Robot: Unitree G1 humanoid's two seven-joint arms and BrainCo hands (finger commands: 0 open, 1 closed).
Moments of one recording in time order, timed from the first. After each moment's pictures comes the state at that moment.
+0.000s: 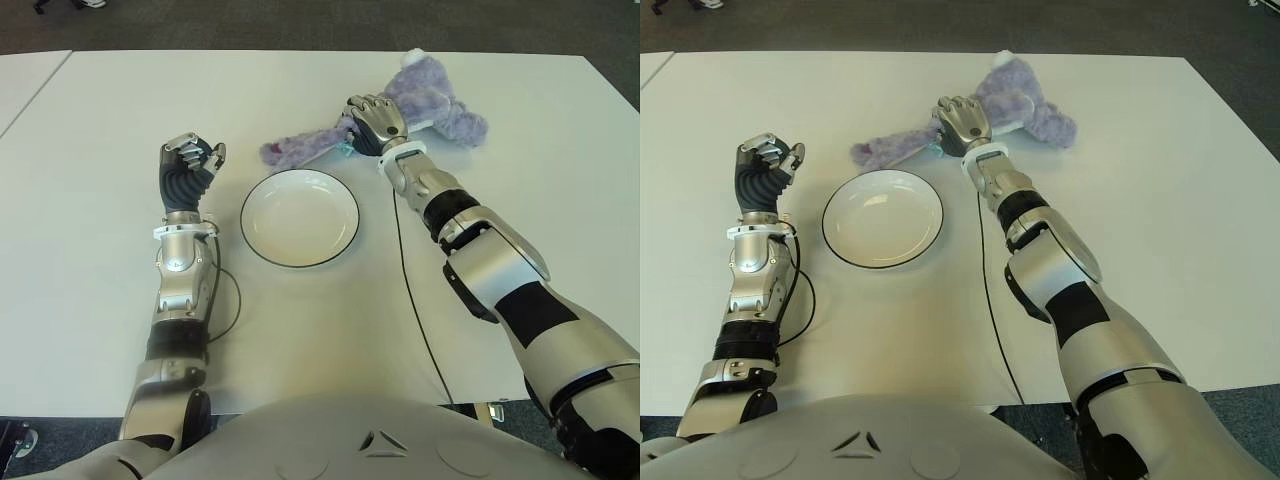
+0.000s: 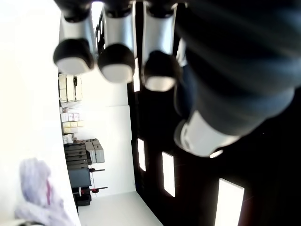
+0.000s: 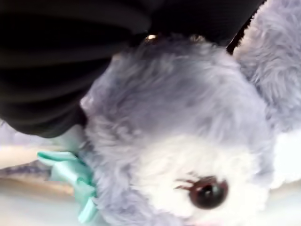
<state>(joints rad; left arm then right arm) -0.13 0.08 0.18 0.25 -0.06 -0.40 0.08 -1.05 -0.19 0.64 1.28 -0.86 -0.15 -0.47</state>
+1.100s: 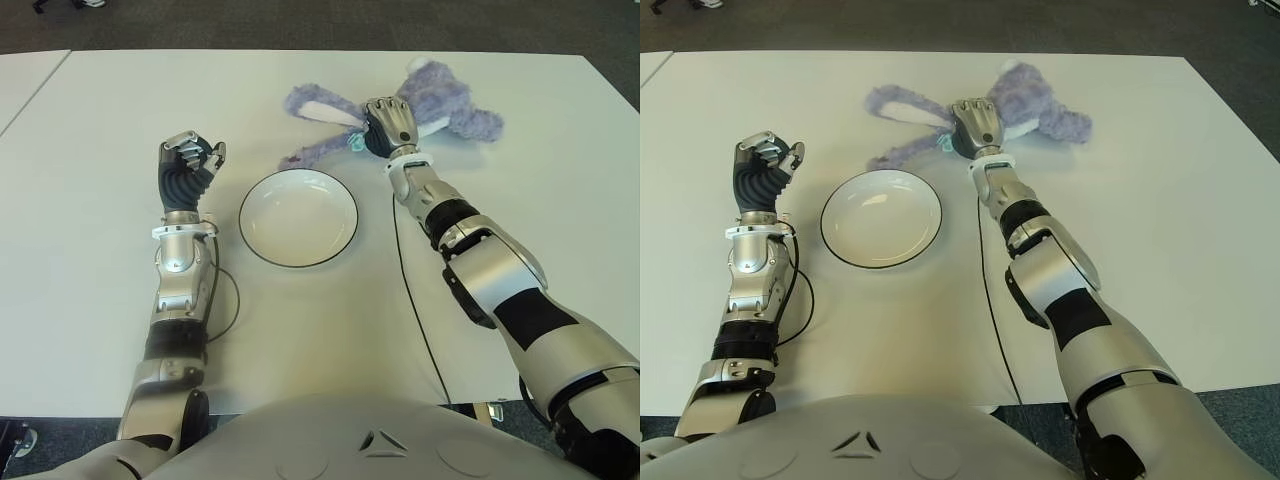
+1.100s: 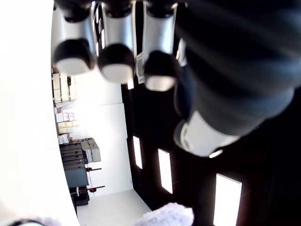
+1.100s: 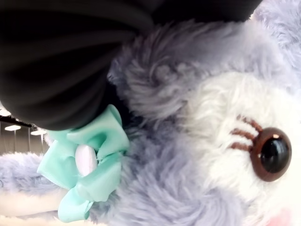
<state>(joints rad) -0.13 0.09 0.18 0.25 -0.04 -0.43 0.08 -1.02 -0.18 0.55 1.30 -0.77 -0.18 -0.58</state>
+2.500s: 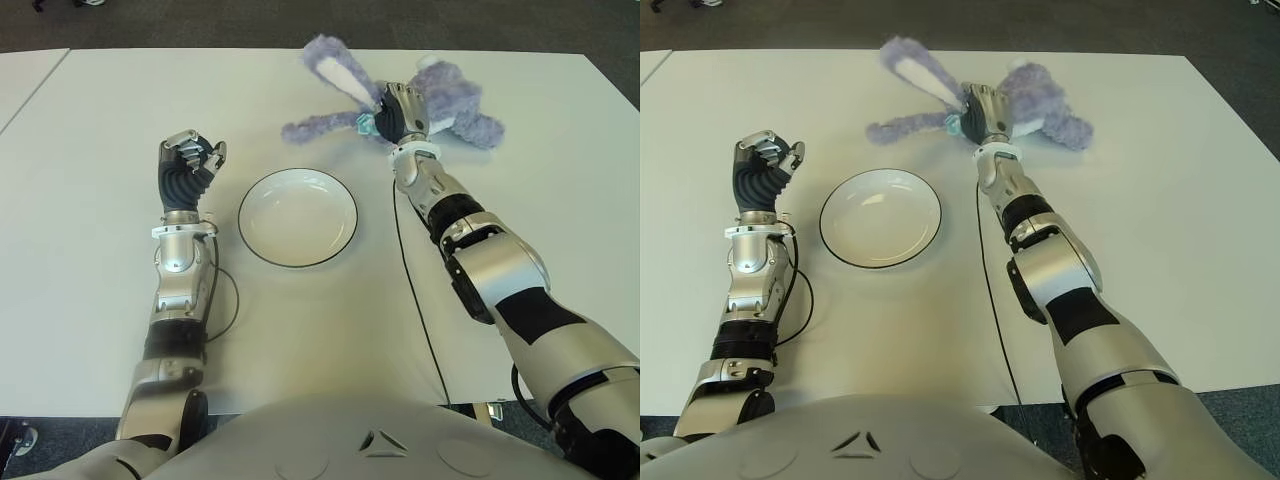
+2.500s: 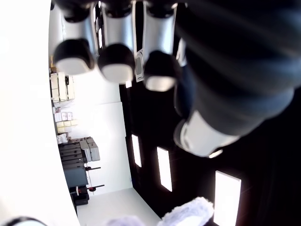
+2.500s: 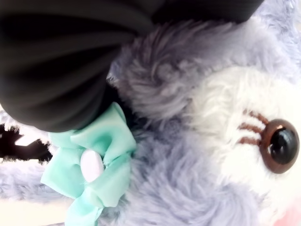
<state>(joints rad) -0.13 0.10 0.17 0.25 -0.03 -0.44 0.08 -1.04 -0.18 0.36 1.26 -0.61 -0.22 -0.54</state>
